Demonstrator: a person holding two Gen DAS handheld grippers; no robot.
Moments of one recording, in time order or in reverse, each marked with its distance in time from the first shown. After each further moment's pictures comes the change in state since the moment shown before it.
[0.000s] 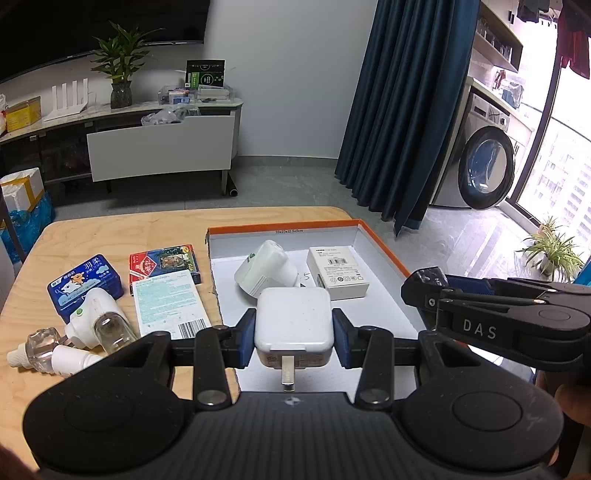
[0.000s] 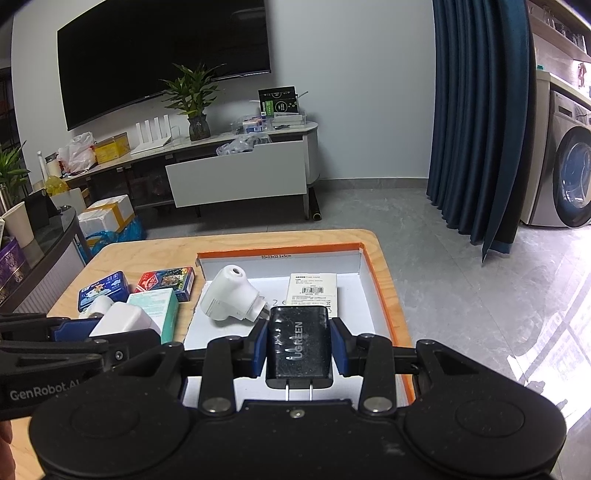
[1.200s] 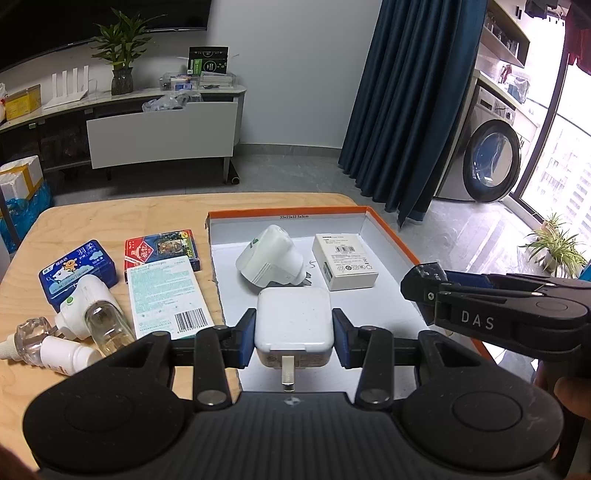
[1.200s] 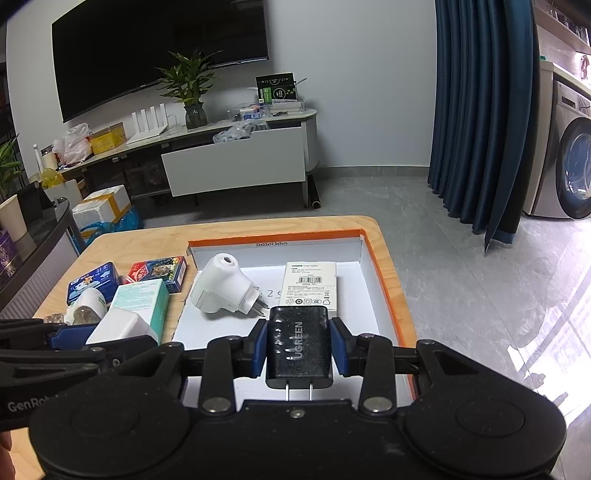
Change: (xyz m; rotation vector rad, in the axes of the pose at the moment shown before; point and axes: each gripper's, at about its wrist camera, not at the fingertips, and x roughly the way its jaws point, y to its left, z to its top) left arm 0.015 0.007 -0.003 -0.018 0.036 0.001; right arm 0.020 -0.007 0.000 0.003 0.042 -0.001
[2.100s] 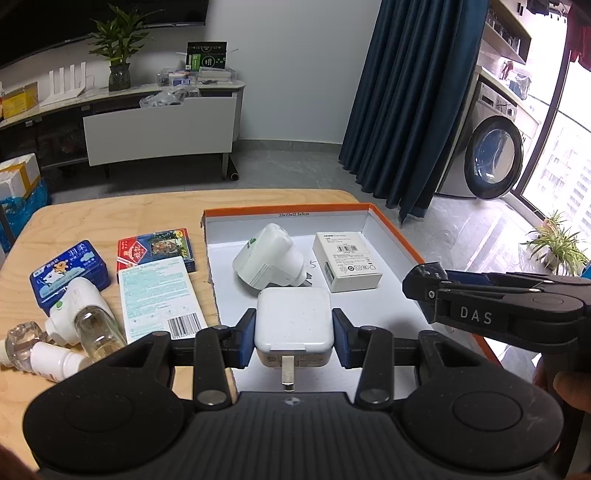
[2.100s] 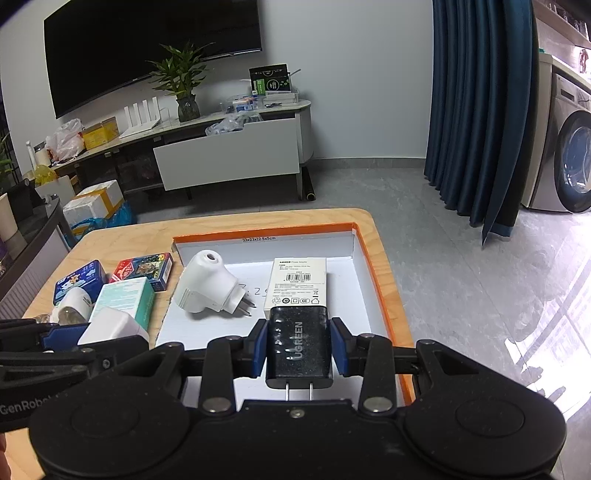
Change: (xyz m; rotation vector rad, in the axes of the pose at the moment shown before) left arm 0.014 0.000 0.005 0.000 0.018 -0.005; right arm 0.018 -0.009 0.007 0.004 0.029 -0.012
